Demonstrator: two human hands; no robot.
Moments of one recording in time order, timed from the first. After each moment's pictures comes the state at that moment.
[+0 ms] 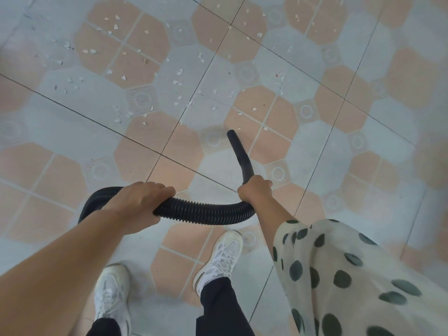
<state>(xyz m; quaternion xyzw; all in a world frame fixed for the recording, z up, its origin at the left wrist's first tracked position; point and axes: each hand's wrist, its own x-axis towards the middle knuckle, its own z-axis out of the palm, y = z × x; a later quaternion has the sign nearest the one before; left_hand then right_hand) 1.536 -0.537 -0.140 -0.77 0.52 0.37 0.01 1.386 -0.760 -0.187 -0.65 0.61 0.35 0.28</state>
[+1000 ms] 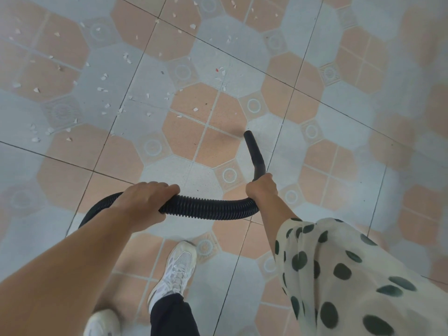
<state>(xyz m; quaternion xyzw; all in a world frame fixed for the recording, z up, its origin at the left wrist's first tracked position) 1.452 -0.732 -0.141 -0.74 0.55 0.39 0.03 1.275 -0.936 -0.192 -0.56 0.72 0.27 0.31</state>
